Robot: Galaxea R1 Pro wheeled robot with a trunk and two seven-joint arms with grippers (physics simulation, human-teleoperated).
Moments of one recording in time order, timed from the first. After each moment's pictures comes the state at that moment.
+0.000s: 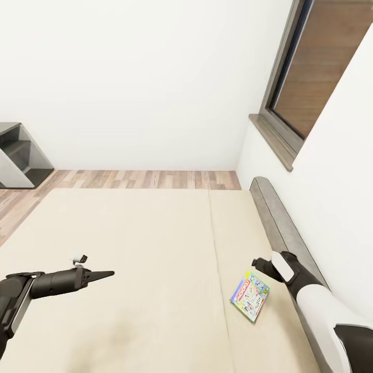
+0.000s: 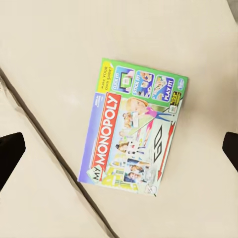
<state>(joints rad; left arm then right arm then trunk) -0.47 0.37 0.22 -1.14 0.08 0.92 -1.57 -0.88 -0.15 -0.02 -0.44 -0.59 0.61 -0.31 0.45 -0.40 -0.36</state>
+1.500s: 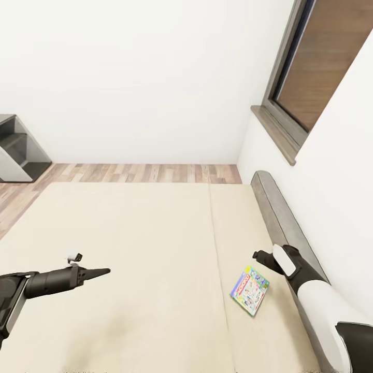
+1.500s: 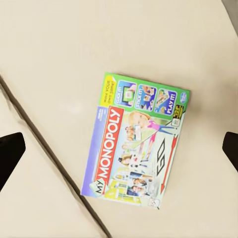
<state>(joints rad) -0.47 0.38 0.25 -1.14 0.08 0.91 -1.57 -0.89 -0.15 -0.04 -0.50 -0.59 0.62 -0.31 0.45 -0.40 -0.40</state>
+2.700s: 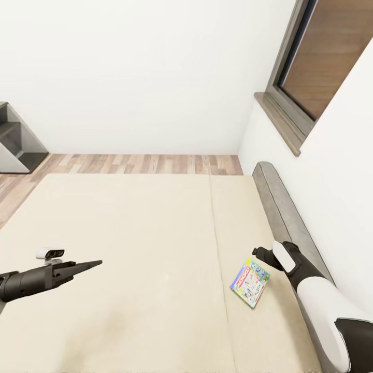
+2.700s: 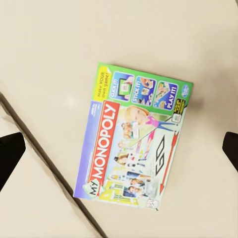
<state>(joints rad) -0.37 0.46 0.25 -1.33 0.39 0.92 -1.57 -0.91 -0.15 -0.04 -0.50 -0.59 0.62 -0.31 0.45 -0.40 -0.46</state>
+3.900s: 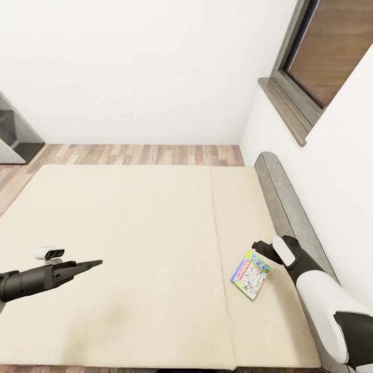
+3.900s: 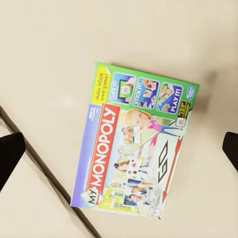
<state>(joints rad) -0.37 0.46 0.25 -1.35 0.40 0.92 -1.57 -0.95 -0.15 -0.04 -0.50 -0.59 0.62 -0.31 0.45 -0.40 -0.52</state>
